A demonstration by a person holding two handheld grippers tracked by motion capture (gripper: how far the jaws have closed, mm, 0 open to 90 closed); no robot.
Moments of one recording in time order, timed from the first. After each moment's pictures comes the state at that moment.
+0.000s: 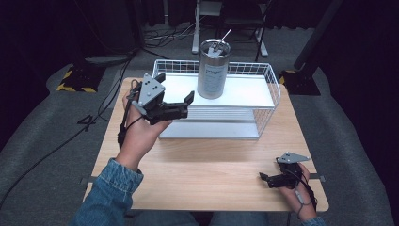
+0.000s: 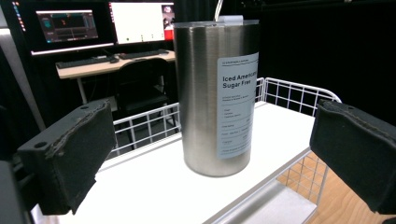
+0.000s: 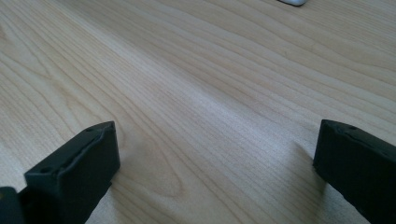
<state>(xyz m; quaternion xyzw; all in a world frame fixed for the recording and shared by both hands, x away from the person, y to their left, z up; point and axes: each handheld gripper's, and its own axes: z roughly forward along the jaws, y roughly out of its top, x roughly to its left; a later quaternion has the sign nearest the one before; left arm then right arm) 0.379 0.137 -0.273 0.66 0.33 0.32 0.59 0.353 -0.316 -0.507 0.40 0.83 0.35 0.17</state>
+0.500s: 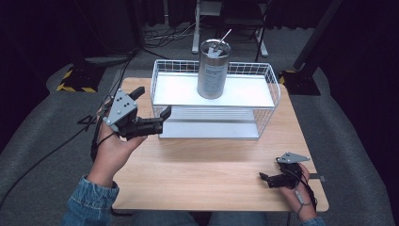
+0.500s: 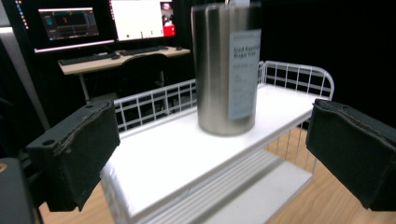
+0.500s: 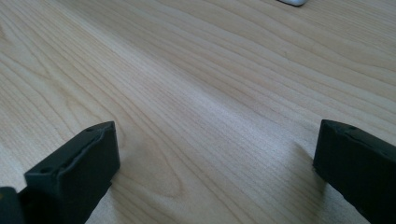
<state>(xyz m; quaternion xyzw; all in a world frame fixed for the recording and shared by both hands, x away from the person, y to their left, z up) 0.345 0.190 -0.293 0.68 0.32 0.32 0.58 0.353 -0.316 -0.507 0.40 0.83 0.35 0.17</state>
